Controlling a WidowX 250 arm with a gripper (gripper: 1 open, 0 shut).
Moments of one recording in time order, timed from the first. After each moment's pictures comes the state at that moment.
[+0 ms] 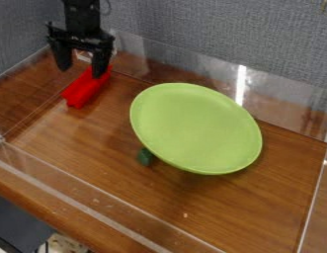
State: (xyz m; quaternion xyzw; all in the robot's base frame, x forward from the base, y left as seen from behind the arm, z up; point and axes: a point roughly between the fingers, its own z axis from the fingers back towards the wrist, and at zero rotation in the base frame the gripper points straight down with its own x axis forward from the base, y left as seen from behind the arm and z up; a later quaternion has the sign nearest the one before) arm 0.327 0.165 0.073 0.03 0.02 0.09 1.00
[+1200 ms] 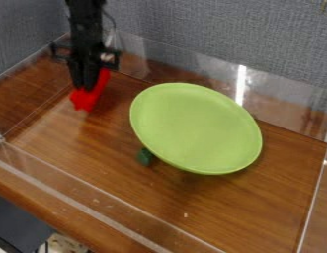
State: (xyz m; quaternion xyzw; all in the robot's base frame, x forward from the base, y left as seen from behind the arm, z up) arm 0.313 0.155 0.103 0.03 0.00 0.18 0.98
